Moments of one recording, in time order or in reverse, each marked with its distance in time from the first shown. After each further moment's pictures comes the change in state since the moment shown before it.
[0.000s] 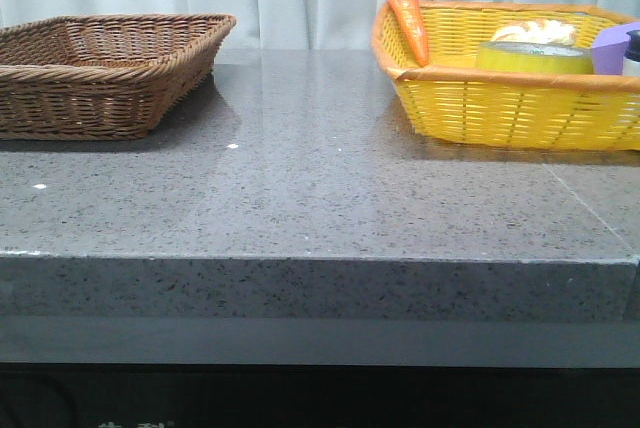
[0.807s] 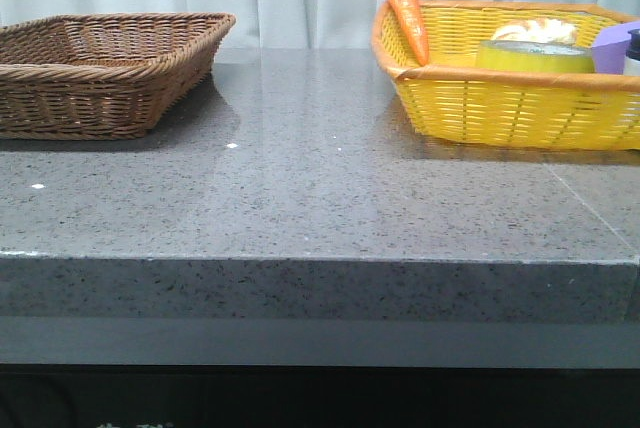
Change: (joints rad) left arm 0.000 0.000 -0.061 -0.111 -0.172 0.000; right arm 0.000 0.000 -0.170 0.073 -0.017 0.000
